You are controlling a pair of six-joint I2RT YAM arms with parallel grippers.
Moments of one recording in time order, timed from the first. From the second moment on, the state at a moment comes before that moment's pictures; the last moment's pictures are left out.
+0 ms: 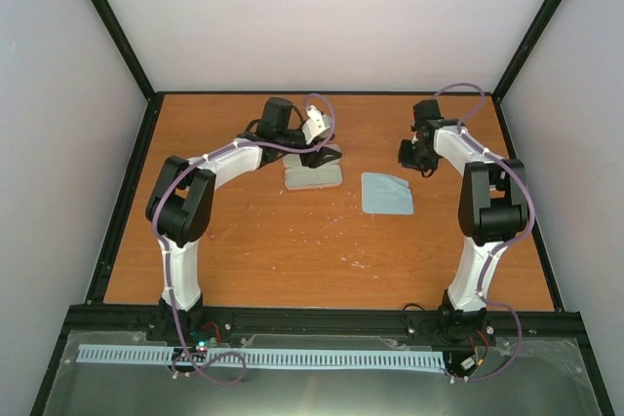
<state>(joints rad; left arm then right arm) -0.46 1.98 1.41 0.00 0.77 0.44 0.11 1.94 1.43 -0.72 -0.04 0.29</state>
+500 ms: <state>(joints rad) -0.46 2.00 1.42 -0.02 0.75 0.44 0.12 2.02 1.43 -0.83 -0.12 0.29</state>
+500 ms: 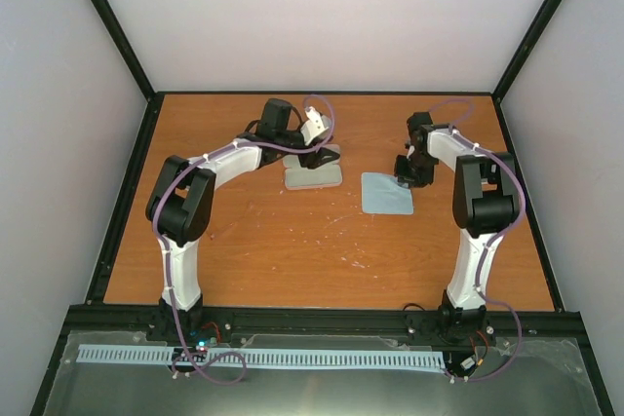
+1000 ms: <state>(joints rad) -0.45 1.98 1.38 -0.01 0.73 0.44 0.14 2.06 1.47 -0.88 -0.08 0.28</state>
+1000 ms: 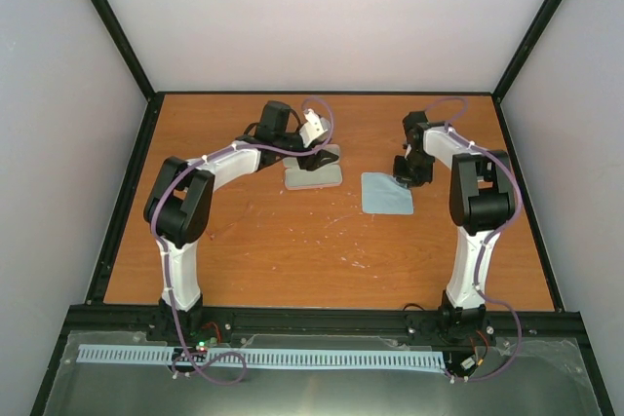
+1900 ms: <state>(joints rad) -0.45 1.98 1.38 0.02 0.74 0.43 0.15 1.99 1.50 -0.84 0.04 0.28</state>
